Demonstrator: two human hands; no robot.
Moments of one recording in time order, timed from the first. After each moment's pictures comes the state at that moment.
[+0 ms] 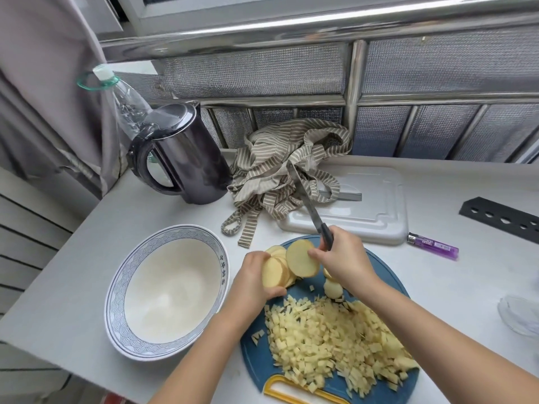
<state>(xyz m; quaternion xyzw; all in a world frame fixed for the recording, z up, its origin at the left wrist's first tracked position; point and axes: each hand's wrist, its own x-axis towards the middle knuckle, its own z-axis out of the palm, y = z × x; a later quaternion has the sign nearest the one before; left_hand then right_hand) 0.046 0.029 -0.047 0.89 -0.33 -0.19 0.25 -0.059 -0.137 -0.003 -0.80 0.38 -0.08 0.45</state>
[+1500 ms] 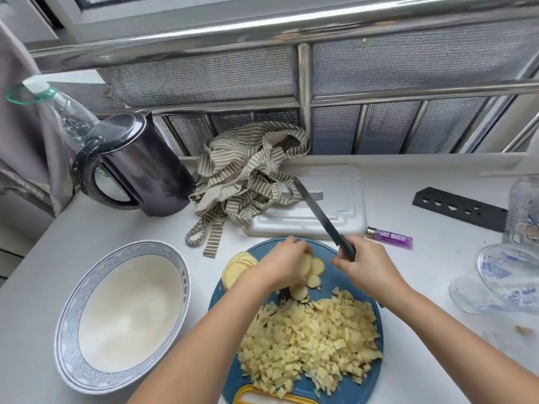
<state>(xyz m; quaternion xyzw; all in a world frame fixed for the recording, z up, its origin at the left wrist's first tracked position) 0.013 -0.096 -0.024 0.80 -0.51 -0.31 0.05 -0.139 -0.198 -0.025 -0.82 0.39 -0.09 0.42</state>
